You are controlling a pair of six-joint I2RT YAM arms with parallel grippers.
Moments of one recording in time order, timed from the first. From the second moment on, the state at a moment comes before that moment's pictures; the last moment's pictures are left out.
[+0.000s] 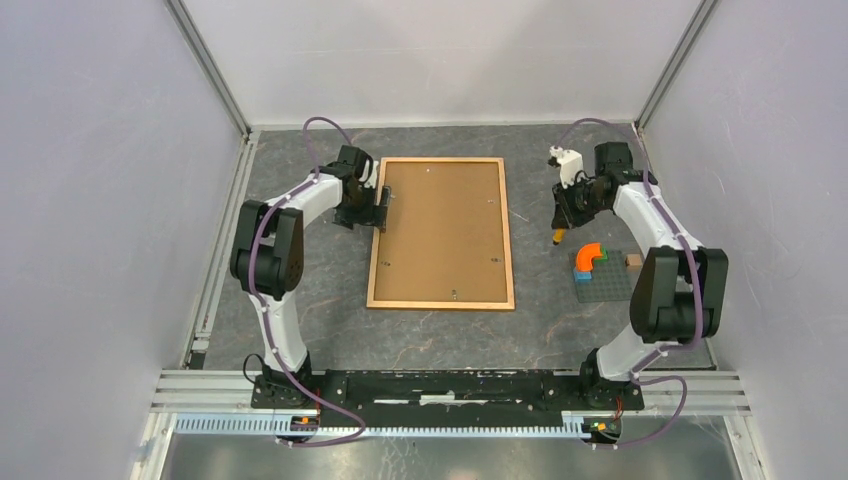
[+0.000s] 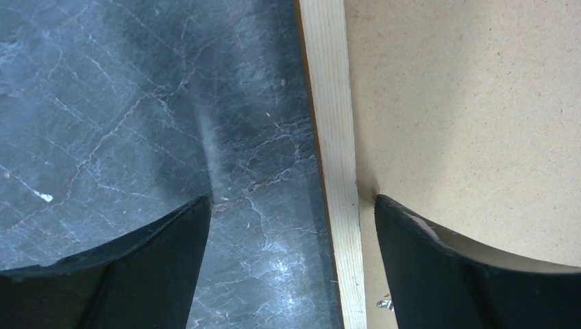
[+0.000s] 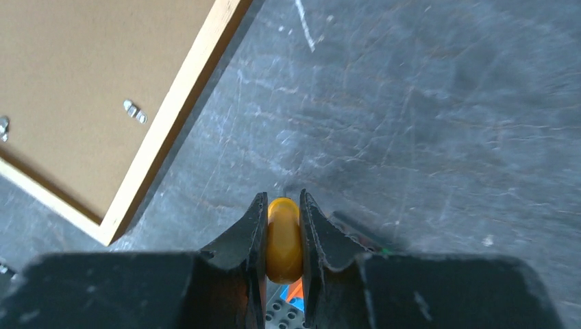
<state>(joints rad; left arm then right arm) -0.25 1.98 1.40 -0.58 0.07 -0.10 -0.03 1.60 1.22 -0.68 -0.42 -0.47</state>
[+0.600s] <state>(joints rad) -0.25 1.88 1.37 -0.64 0.08 -0.04 -0.20 2.04 1.58 -0.94 -0.72 -0.54</state>
